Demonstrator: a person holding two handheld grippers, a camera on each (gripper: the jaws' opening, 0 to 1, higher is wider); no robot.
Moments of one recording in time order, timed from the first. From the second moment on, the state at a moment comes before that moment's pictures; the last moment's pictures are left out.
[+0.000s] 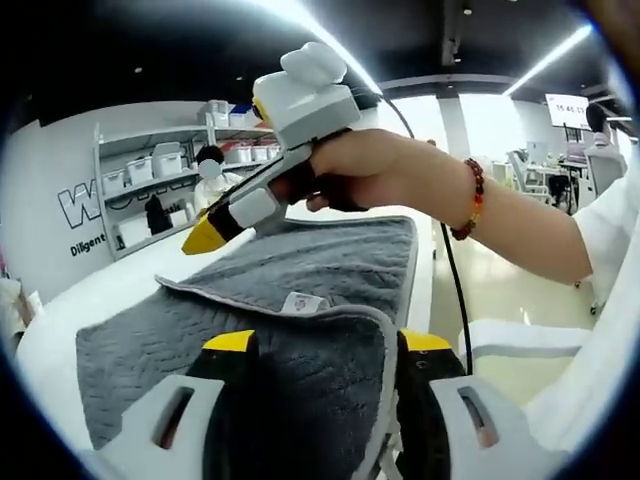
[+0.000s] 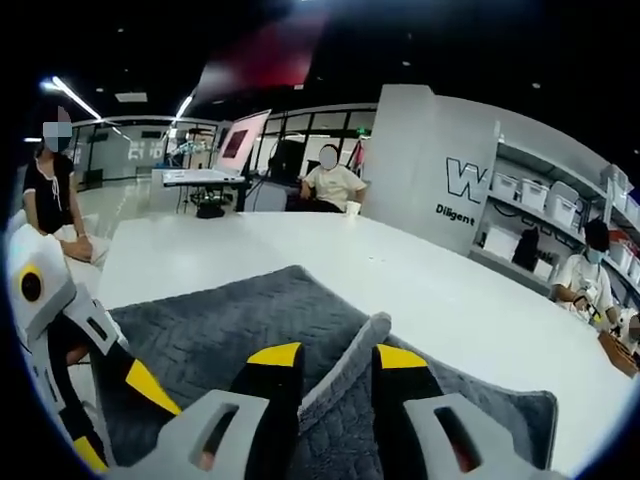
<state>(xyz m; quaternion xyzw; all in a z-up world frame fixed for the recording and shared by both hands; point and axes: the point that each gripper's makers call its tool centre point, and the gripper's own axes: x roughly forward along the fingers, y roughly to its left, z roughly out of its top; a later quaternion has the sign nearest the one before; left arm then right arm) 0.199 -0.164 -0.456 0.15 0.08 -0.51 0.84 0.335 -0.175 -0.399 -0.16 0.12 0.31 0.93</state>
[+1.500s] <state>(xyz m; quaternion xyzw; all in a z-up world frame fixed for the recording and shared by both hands) 0.193 -0.158 -0.452 0.10 0.08 -0.56 0.82 0.361 -0.172 -0.420 -0.14 0.15 0.30 0.93</state>
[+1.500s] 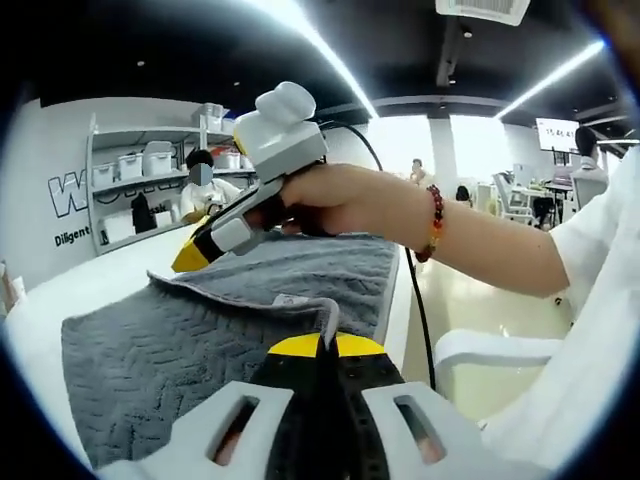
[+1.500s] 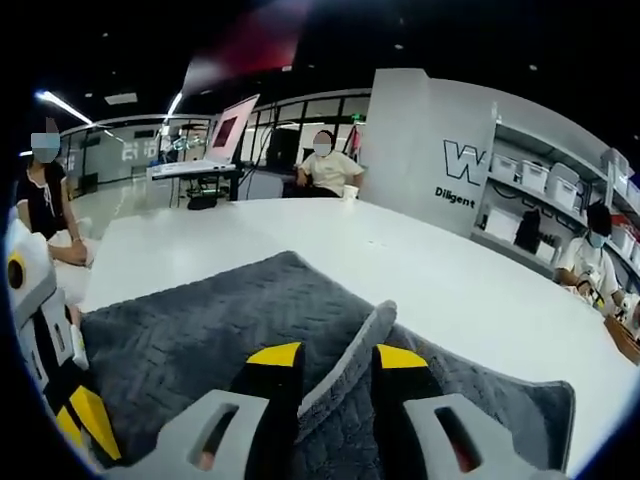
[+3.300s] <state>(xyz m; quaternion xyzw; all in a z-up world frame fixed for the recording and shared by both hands) 0.194 -0.148 -0.436 0.06 0.05 -0.54 0.84 0.394 -0.160 -0.463 -0.14 0.22 0.28 0.92</state>
